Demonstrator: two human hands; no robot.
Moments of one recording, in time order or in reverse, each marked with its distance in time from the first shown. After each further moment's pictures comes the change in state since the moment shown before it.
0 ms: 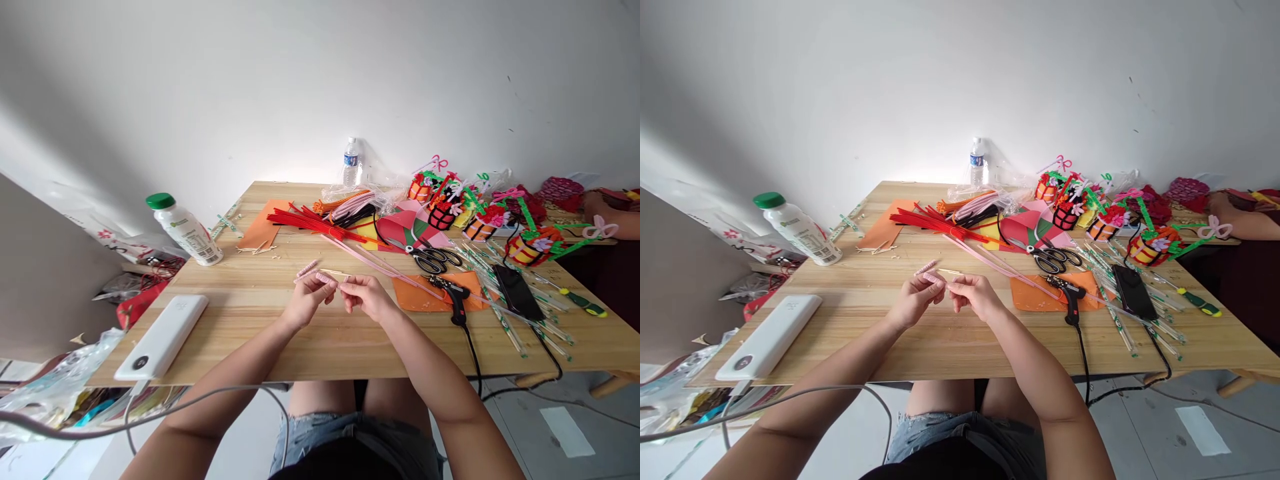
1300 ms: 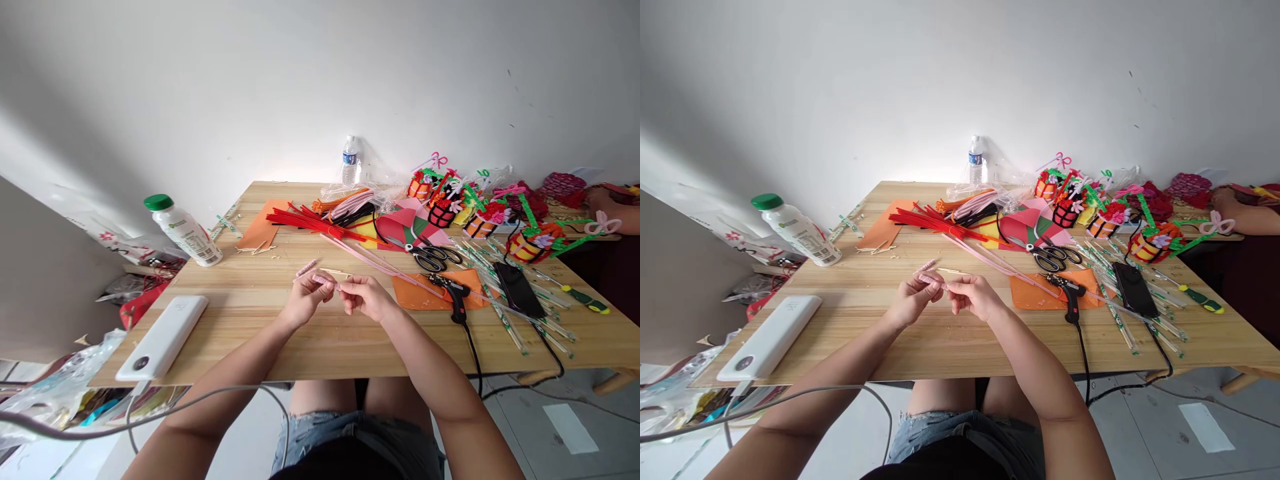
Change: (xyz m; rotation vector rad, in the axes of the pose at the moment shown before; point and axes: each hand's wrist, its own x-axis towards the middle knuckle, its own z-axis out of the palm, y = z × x) left_hand 0.003 -0.009 -0.007 -0.049 -0.024 0.072; right_hand -0.001 -0.002 0.000 0.121 -0.069 0.105
